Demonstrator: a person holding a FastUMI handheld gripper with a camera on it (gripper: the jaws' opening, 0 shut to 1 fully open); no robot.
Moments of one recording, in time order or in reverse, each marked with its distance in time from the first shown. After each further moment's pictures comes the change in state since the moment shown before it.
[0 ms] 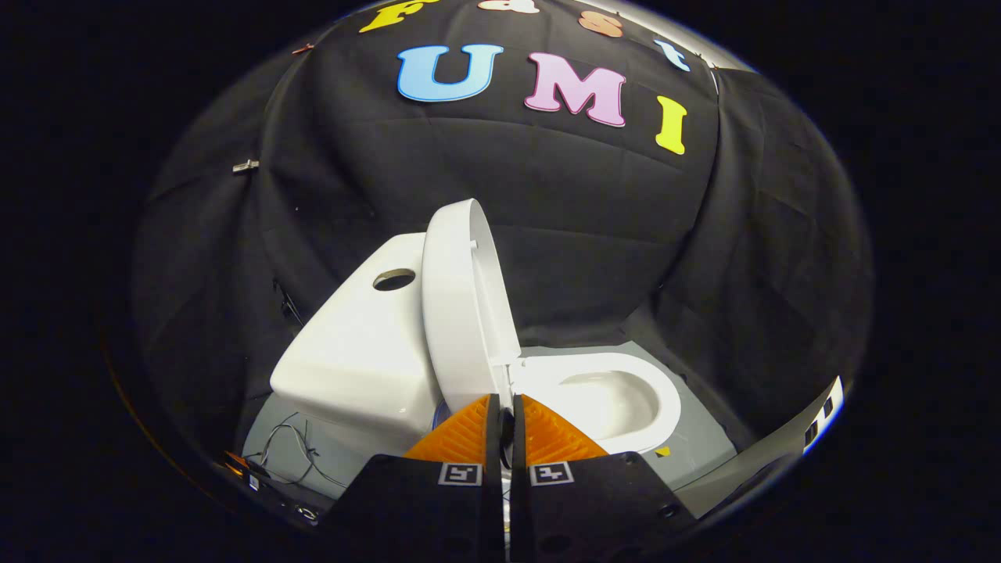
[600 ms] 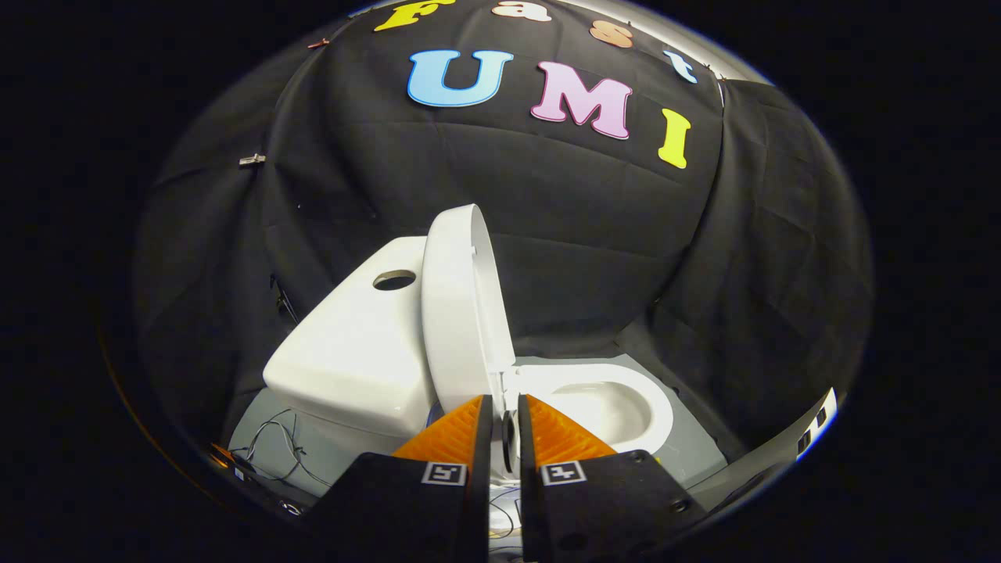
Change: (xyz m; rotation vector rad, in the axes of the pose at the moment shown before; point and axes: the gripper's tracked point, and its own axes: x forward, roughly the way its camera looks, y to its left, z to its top) arm 0.002 -0.008 0.002 -0.029 -0.038 -0.011
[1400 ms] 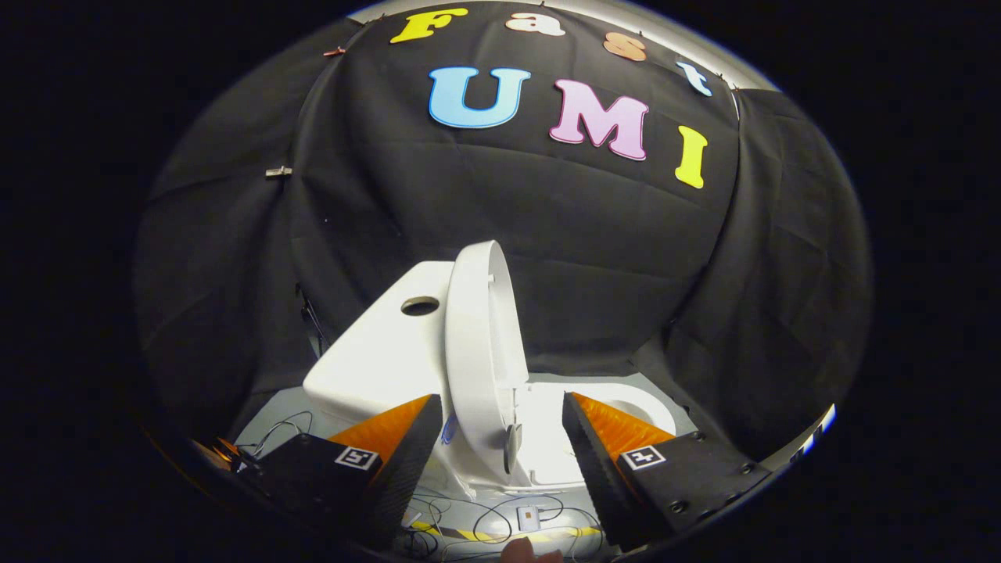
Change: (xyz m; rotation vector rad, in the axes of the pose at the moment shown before) arm -0.037 0.008 0.045 0.012 -0.087 0.112
